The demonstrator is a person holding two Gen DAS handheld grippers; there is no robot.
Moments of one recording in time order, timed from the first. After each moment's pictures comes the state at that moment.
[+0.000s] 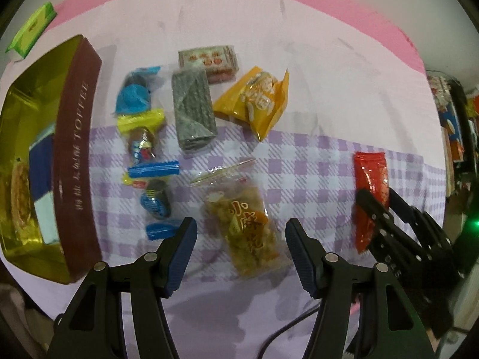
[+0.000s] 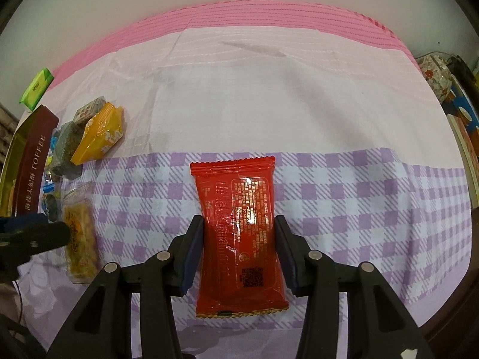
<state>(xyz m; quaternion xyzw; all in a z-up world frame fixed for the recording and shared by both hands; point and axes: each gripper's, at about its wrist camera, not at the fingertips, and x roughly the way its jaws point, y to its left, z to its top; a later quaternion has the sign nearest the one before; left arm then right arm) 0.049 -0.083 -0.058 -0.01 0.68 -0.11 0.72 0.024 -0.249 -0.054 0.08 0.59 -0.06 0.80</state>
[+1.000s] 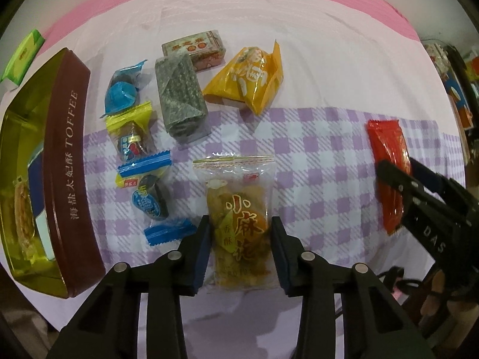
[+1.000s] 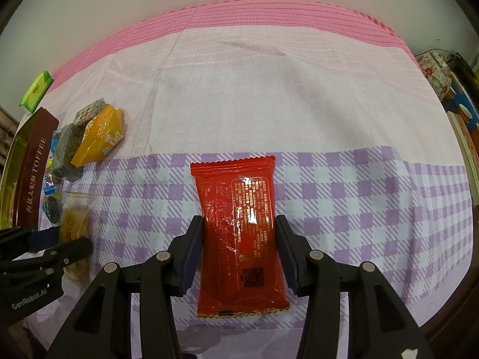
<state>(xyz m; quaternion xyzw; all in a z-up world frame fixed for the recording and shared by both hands) 0.040 -0.102 -0.073 0.07 0.66 -0.13 0.74 0.024 -0.247 -0.056 0.08 0.58 -0.07 0.80</state>
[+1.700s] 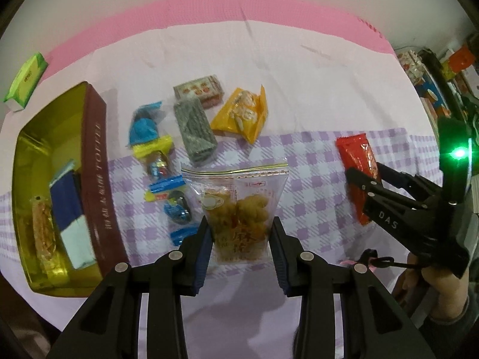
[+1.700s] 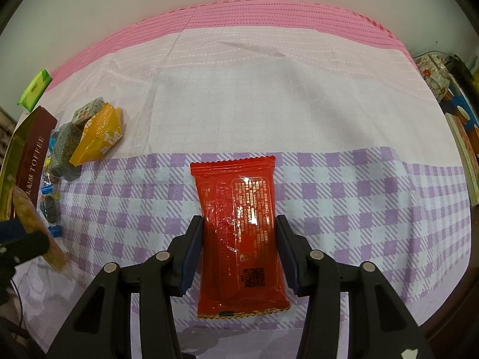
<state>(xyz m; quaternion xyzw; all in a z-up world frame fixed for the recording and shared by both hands) 0.030 -0.081 -0.020 0.06 0.62 -0.17 0.77 0.023 -0.245 -0.057 0.07 0.58 -0.07 0.81</state>
